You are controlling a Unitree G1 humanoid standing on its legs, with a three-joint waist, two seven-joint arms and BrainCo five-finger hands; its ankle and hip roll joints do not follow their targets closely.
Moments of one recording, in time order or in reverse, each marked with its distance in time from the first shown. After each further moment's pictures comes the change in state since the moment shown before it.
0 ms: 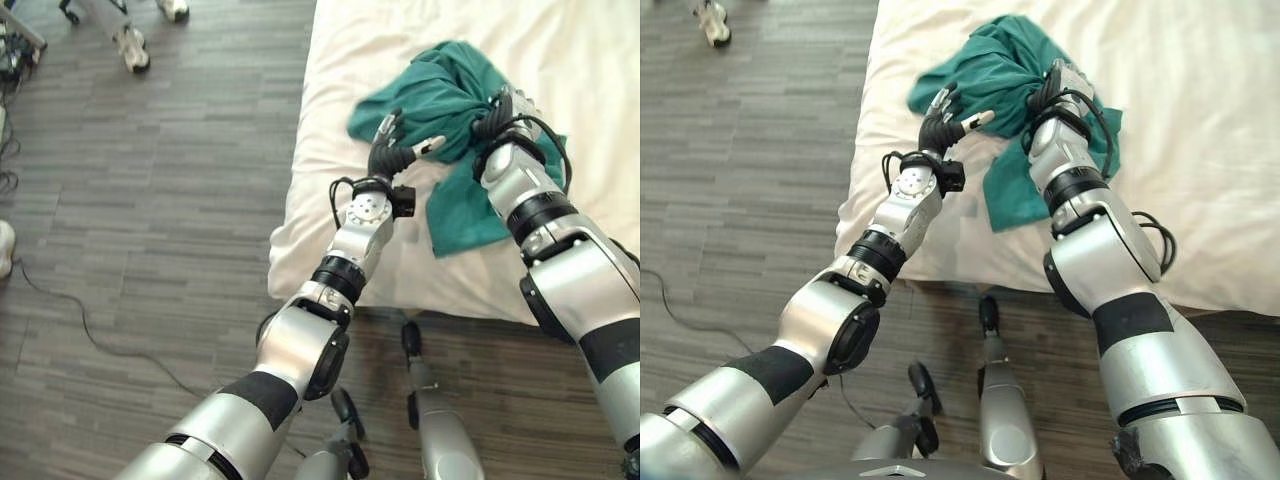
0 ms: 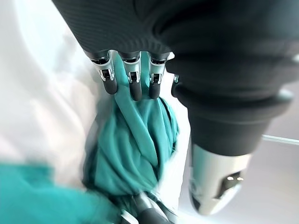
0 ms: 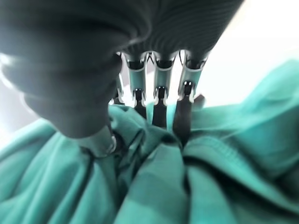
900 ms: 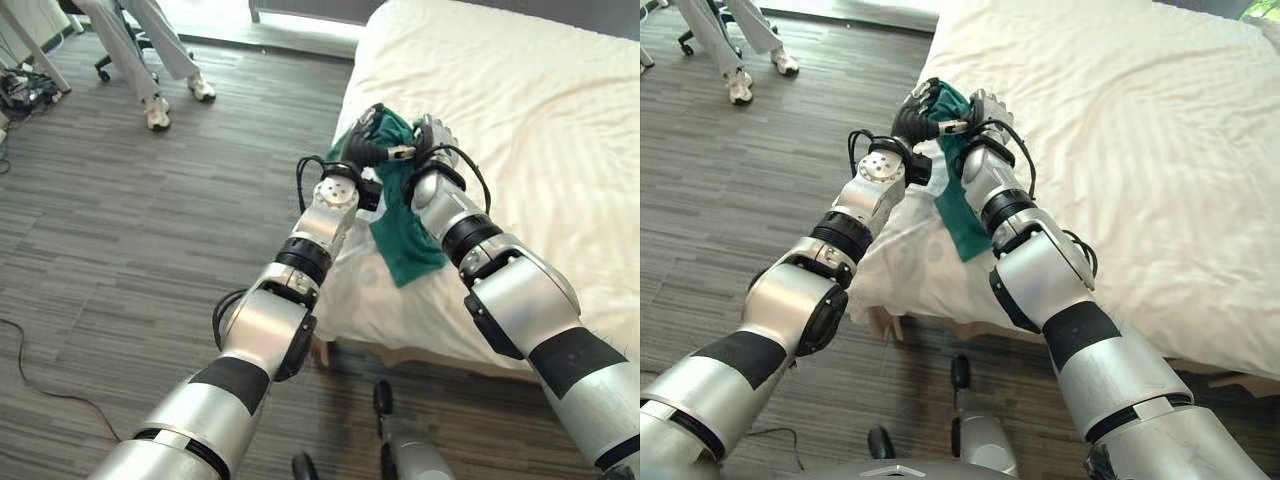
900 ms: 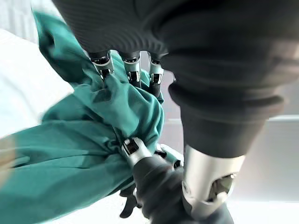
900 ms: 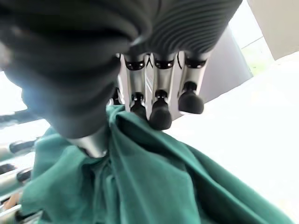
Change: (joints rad) left arm -0.305 0.167 -0.091 0.410 0.087 0.063 -0.083; right arm -0.189 0.227 -0.008 0.285 -0.014 -0.001 -0.074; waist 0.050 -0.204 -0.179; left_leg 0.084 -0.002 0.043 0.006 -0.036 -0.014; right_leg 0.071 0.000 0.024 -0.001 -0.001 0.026
